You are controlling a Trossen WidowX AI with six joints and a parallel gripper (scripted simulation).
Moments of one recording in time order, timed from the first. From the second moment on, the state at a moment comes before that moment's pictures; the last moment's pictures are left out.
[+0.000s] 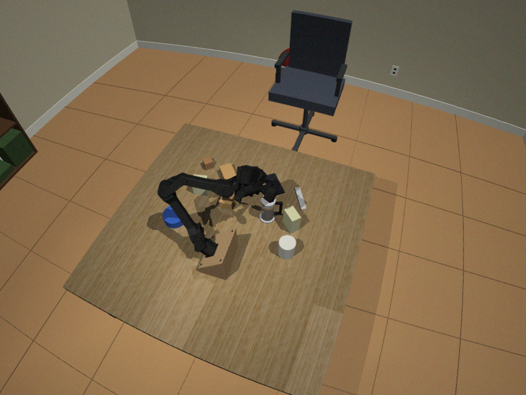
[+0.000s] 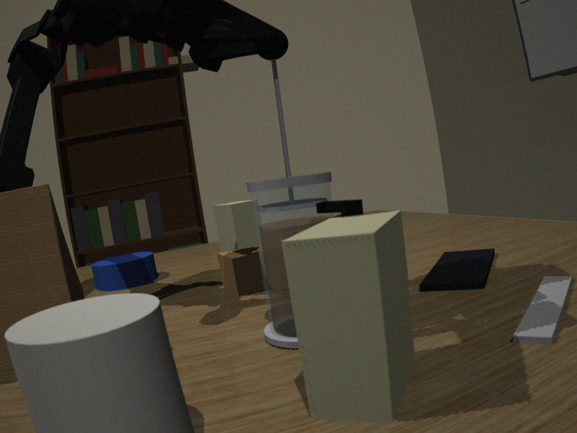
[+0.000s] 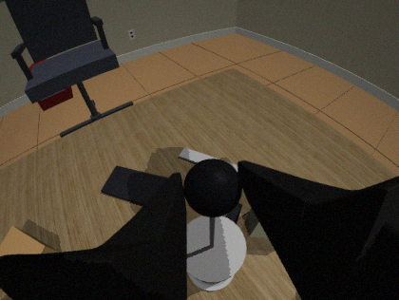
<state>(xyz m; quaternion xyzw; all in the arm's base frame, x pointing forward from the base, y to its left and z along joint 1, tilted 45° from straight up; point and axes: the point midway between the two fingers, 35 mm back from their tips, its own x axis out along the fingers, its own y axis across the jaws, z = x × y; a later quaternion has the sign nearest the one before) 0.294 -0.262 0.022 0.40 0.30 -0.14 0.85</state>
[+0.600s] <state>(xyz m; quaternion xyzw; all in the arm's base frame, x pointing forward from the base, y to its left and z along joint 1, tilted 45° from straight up) 0.300 -0.249 0.004 0.40 0.29 -0.15 0.86</state>
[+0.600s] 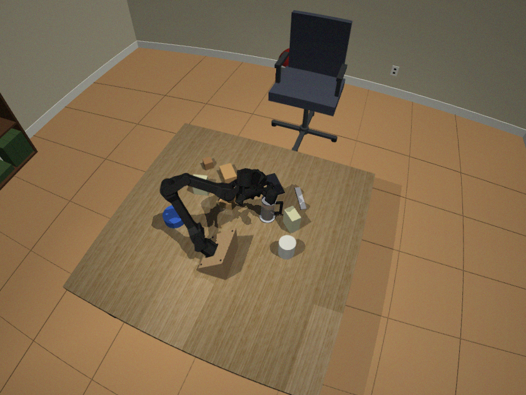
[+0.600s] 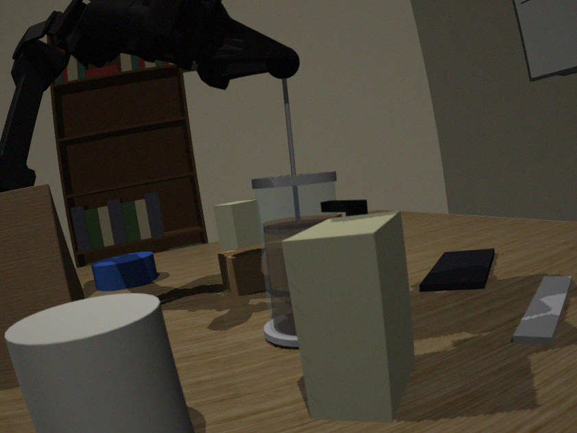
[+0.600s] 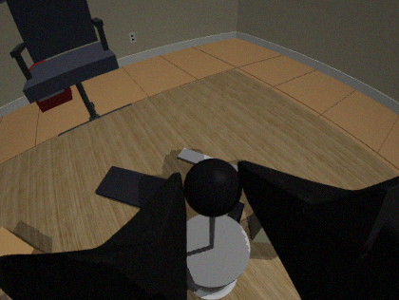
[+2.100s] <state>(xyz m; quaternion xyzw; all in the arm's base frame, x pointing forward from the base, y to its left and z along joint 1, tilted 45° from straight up) 0.313 -0.217 -0.041 0.40 0.30 -0.15 0.85</state>
